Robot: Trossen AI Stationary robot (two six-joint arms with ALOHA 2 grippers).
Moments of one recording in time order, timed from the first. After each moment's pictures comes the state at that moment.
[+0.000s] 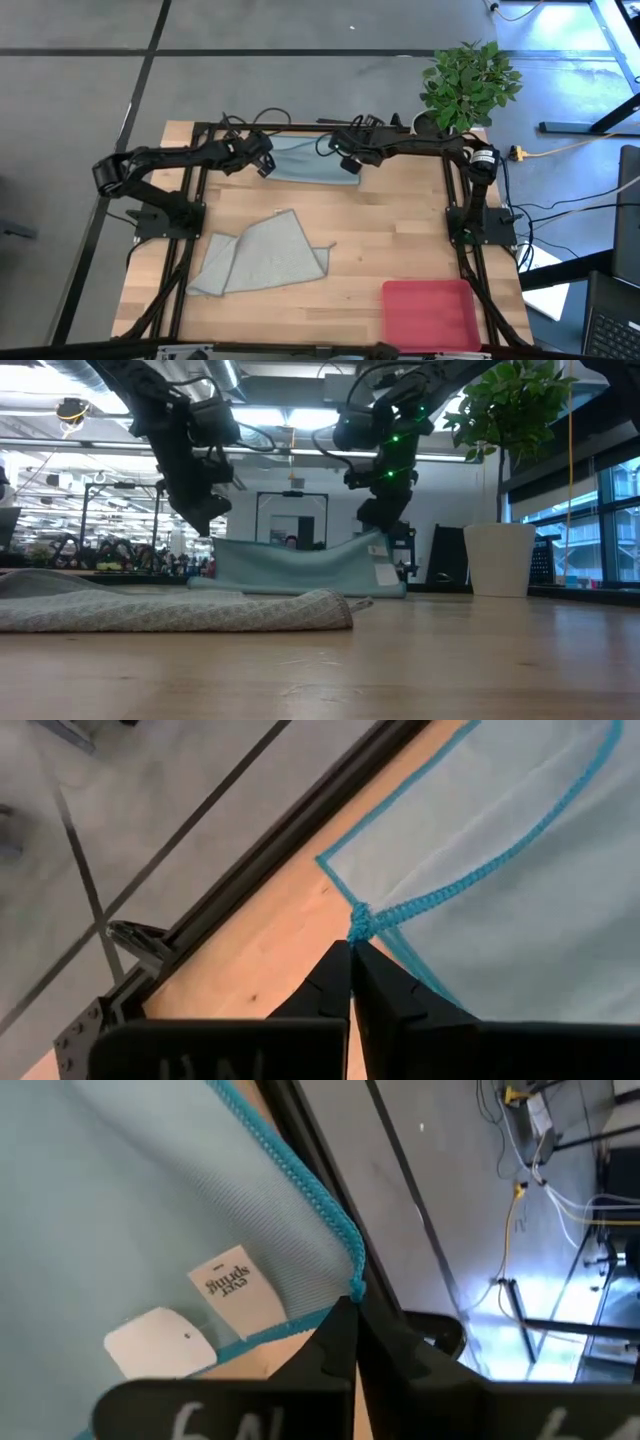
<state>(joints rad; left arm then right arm) 0.53 1.34 0.75 -0.40 -0.57 -0.11 -0.36 1.89 1.43 -0.72 0.71 -0.04</state>
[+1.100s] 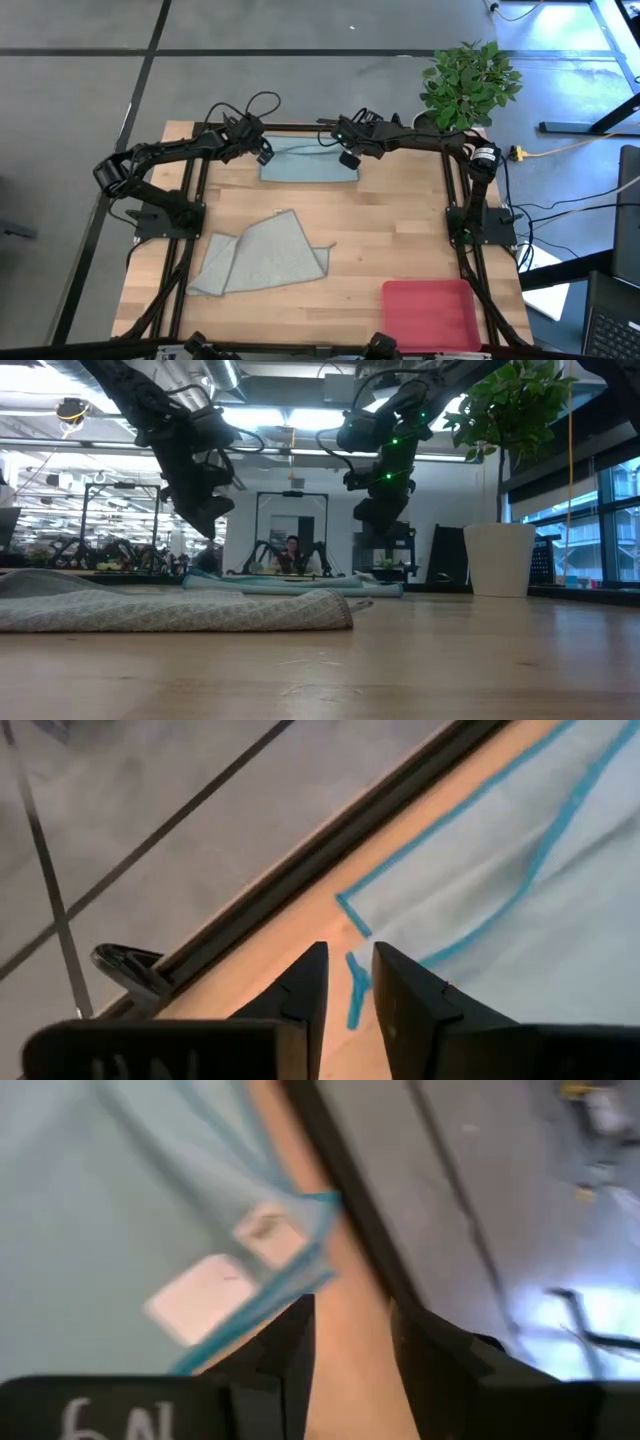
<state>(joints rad) 0.70 1.36 0.75 -0.27 -0.42 -0.01 -0.42 1.89 1.43 -0.67 0.54 -0.08</state>
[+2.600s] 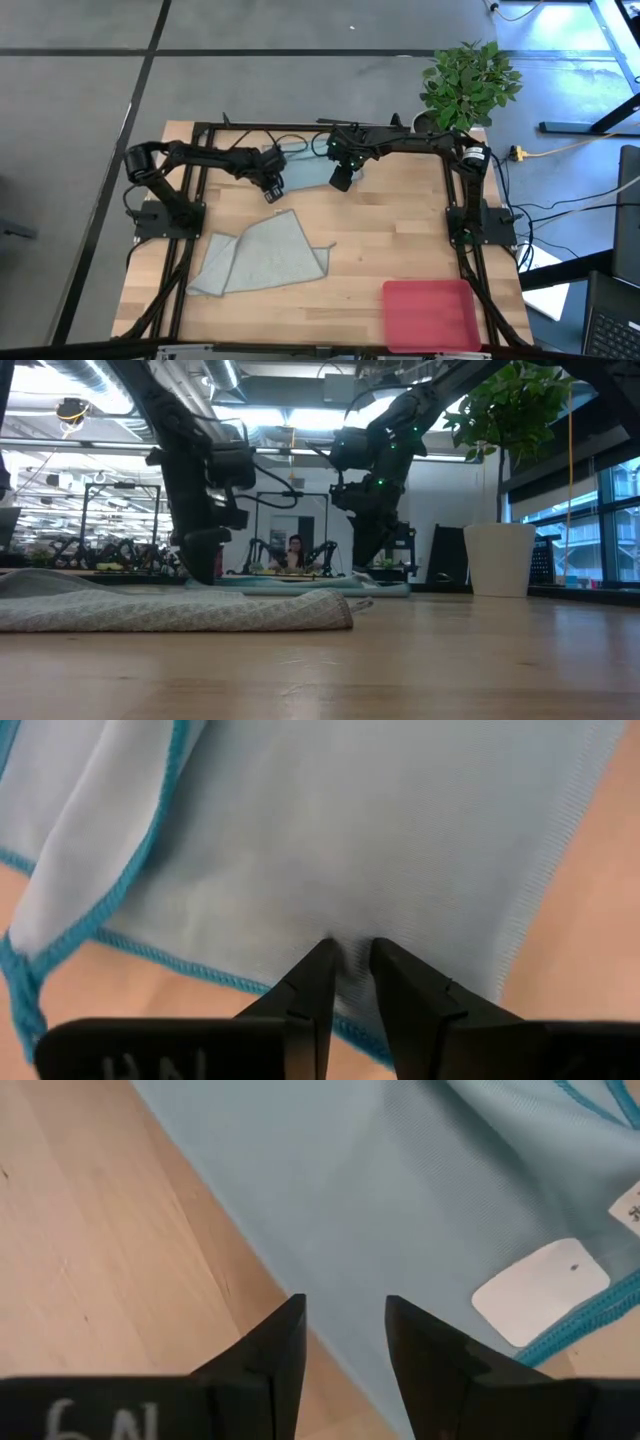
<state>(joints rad) 0.43 1.63 0.75 -0.44 -0.11 -0.15 -0.40 1.97 1.43 -0.68 -0.03 0.05</state>
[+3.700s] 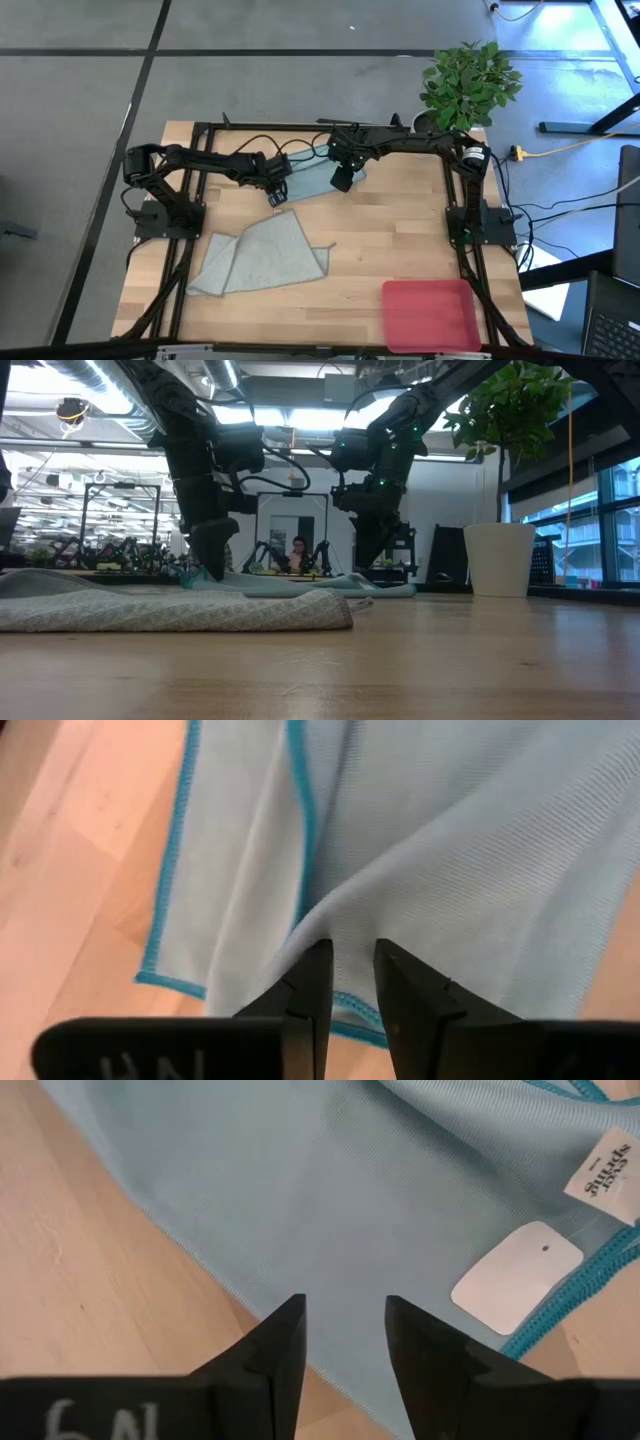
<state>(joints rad) 0.34 1.58 0.82 -0.47 -0.27 -0.15 -0.40 1.97 1.43 -0.69 -0.03 0.05</state>
